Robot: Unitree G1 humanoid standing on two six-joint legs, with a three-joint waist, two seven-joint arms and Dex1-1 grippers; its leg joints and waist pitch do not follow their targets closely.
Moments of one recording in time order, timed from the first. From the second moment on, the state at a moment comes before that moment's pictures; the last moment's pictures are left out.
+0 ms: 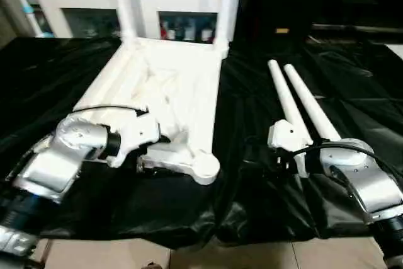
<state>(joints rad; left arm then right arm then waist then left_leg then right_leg) -0.47 0.67 -0.31 0.17 -0.03 0.26 -1.18 -0.34 -0.56 0.23 0.06 0.08 0.24 1.10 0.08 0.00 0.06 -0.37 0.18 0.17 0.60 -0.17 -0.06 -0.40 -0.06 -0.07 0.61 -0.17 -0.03</state>
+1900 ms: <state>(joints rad) -0.54 0.38 -0.30 0.51 0.00 0.21 -1.01 -0.35 -0.50 0.23 0.07 0.11 0.29 0.99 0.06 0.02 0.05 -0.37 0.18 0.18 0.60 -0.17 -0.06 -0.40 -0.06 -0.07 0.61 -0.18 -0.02</state>
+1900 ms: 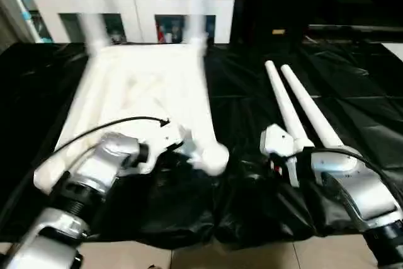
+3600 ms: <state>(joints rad) -0.43 0.53 -0.25 -0.11 -0.13 0.38 -1.06 -0.88 -0.34 -0.08 0.93 0.02 0.78 0.21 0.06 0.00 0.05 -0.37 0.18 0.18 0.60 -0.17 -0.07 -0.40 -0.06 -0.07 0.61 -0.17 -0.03</state>
